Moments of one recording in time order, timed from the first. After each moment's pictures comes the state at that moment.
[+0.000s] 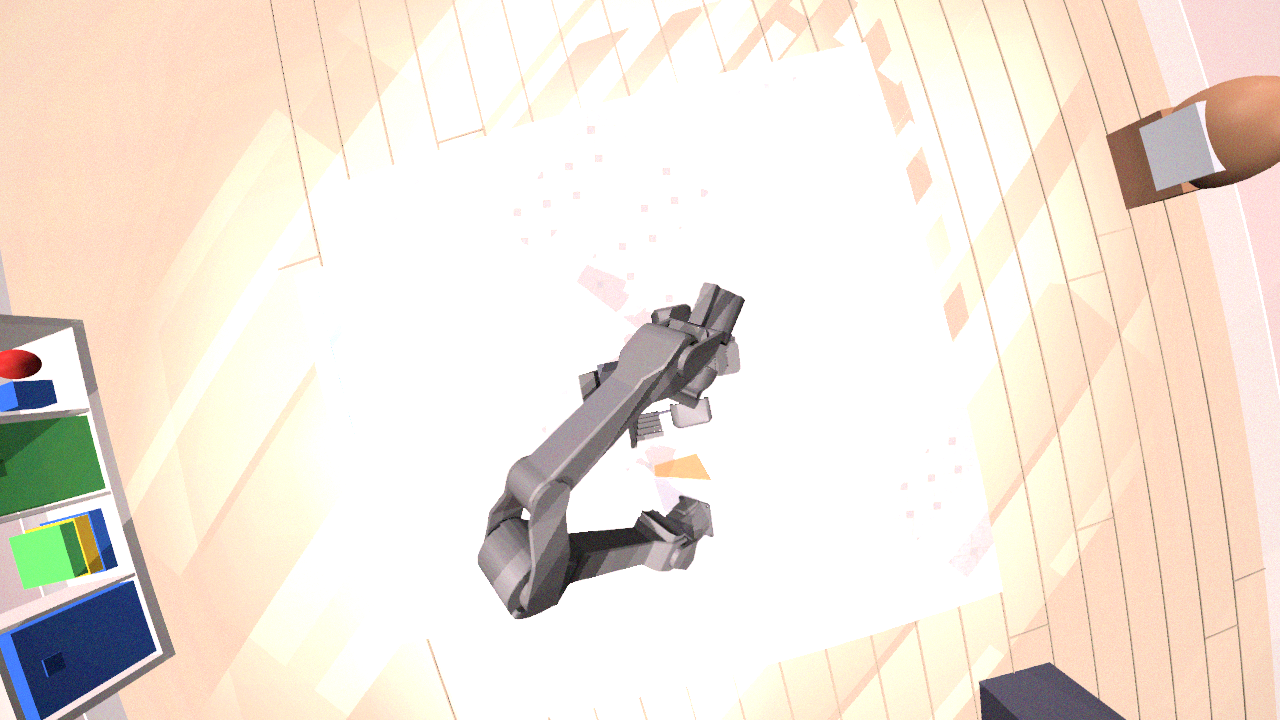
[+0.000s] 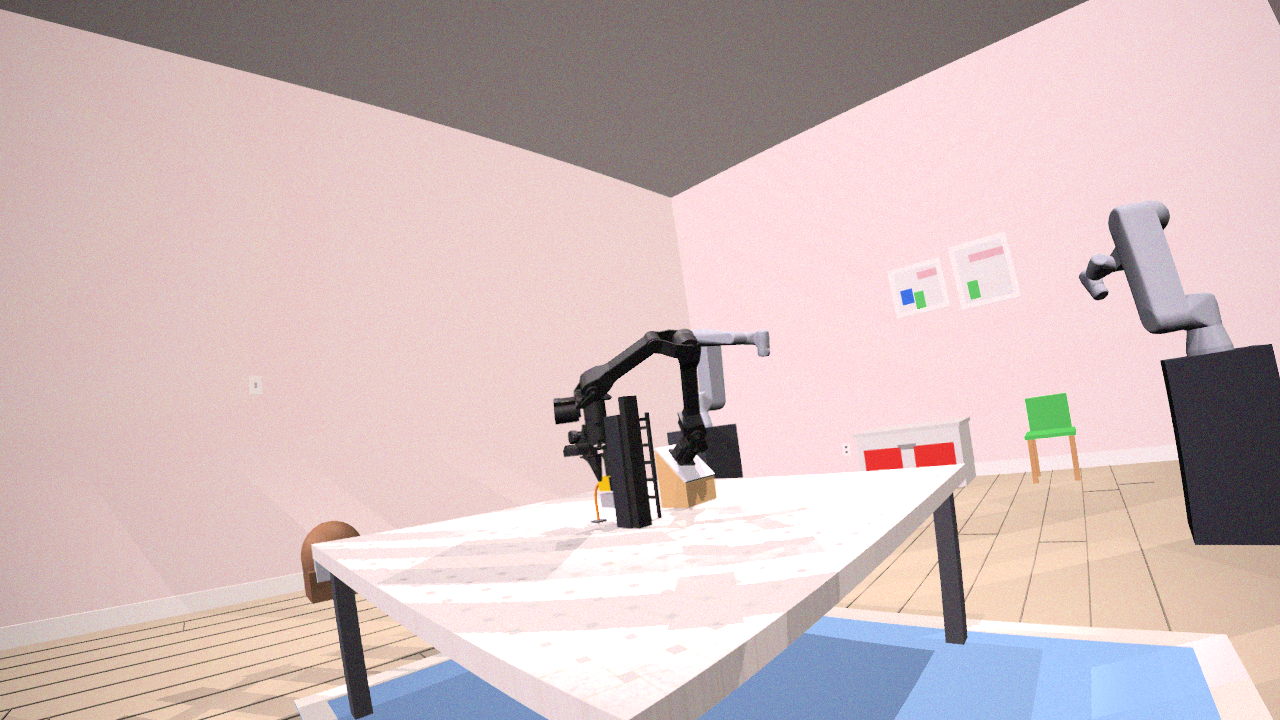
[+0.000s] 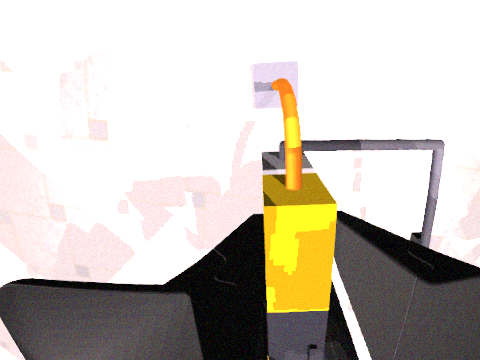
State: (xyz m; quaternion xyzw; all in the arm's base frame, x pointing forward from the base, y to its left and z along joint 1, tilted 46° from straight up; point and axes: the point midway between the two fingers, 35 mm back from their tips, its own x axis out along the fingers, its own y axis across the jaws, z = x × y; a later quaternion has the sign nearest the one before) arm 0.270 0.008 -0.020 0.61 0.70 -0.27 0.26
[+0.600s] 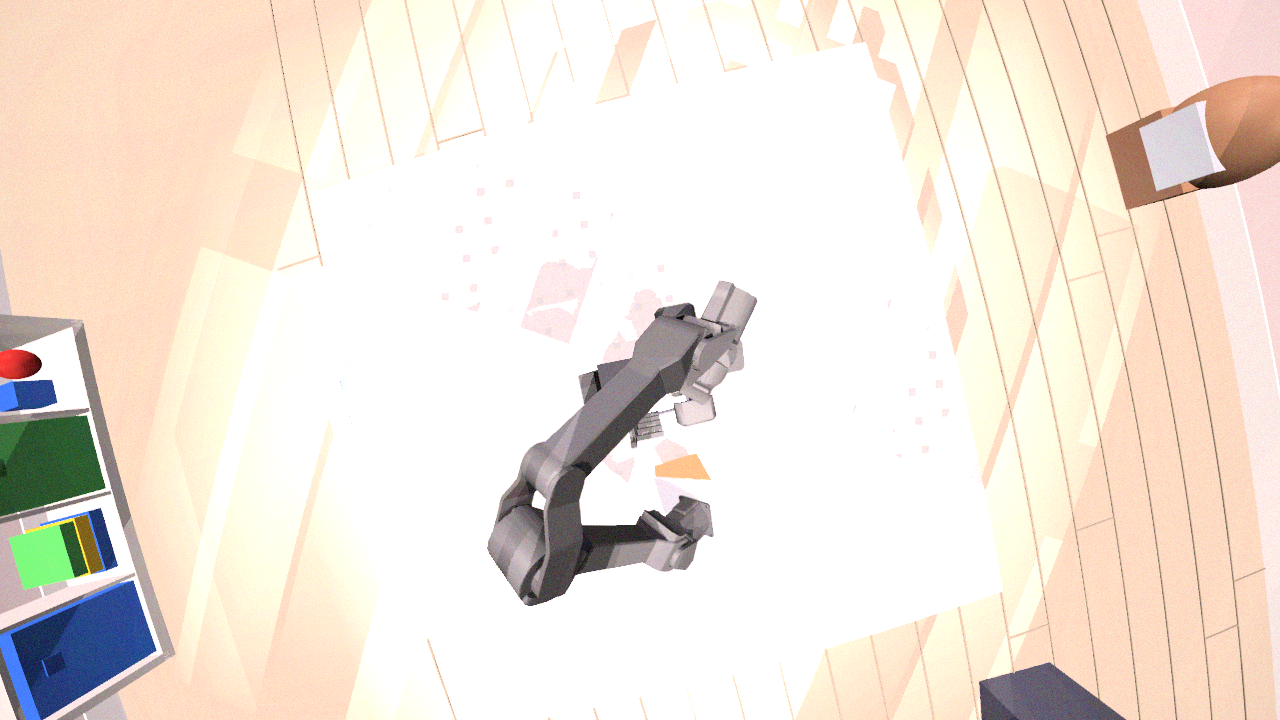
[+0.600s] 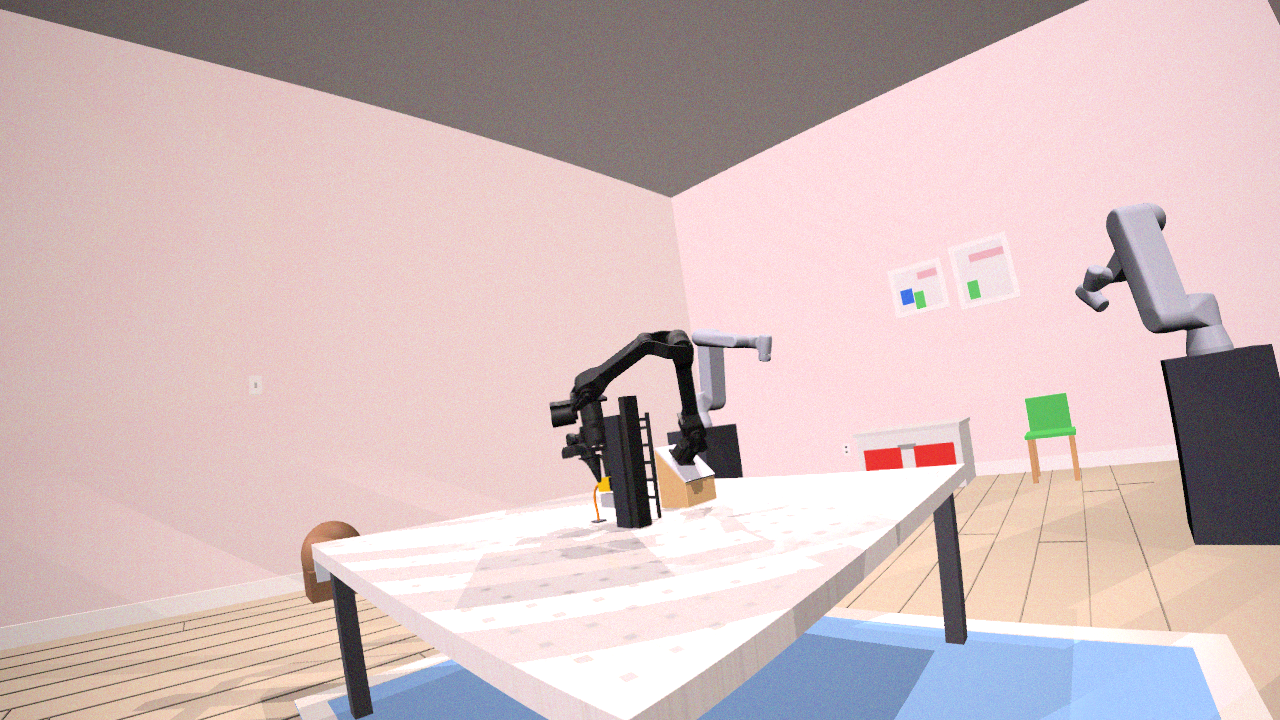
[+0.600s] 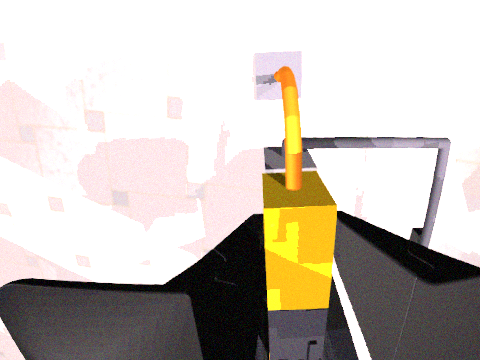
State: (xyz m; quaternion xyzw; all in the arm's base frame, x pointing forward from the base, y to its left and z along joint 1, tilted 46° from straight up) arm 0.271 0.007 -0.025 0.62 0.71 -0.24 0.23
